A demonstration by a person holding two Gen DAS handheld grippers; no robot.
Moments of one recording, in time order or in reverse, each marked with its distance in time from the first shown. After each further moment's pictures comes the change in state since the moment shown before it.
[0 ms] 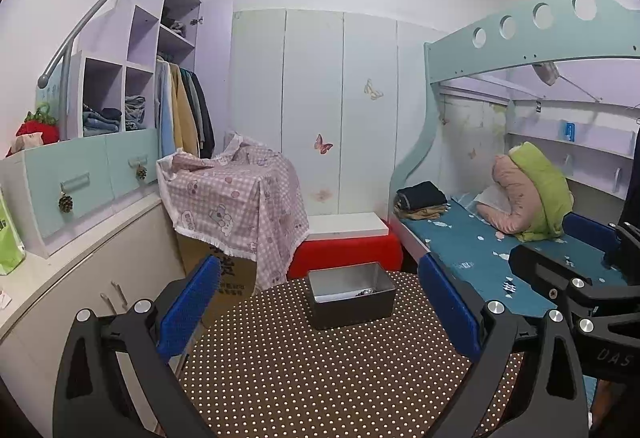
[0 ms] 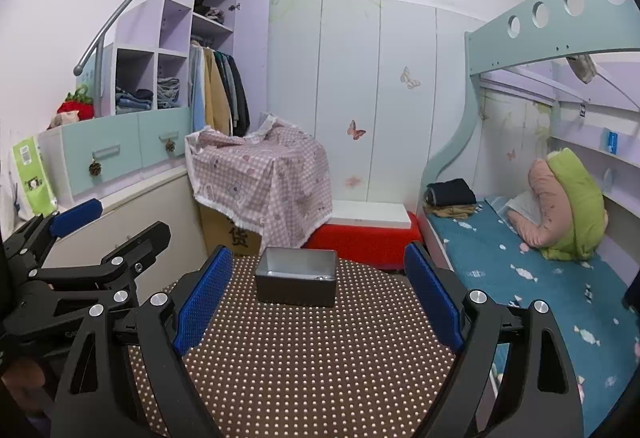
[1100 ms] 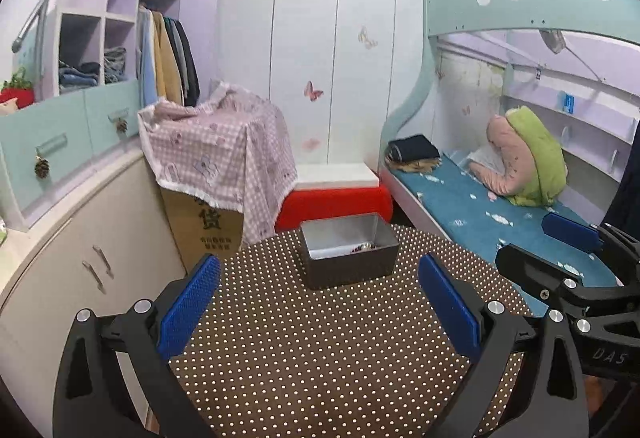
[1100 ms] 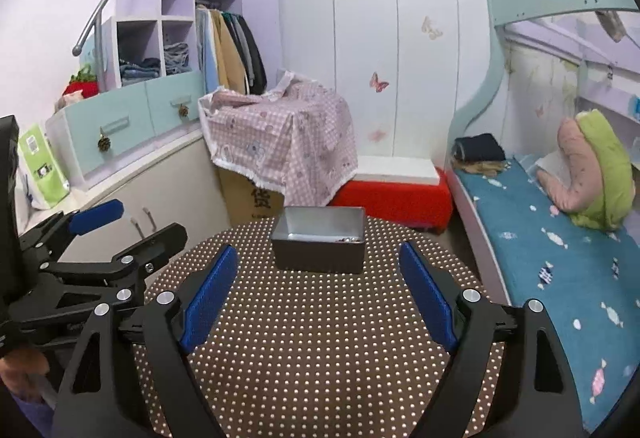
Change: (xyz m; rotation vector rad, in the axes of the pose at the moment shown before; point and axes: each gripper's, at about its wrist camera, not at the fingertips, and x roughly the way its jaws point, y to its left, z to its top) left arm 0.044 0.010 -0.019 -0.014 0.186 -0.047; right arm 0.058 -0.004 -0.019 0.039 0.150 0.092
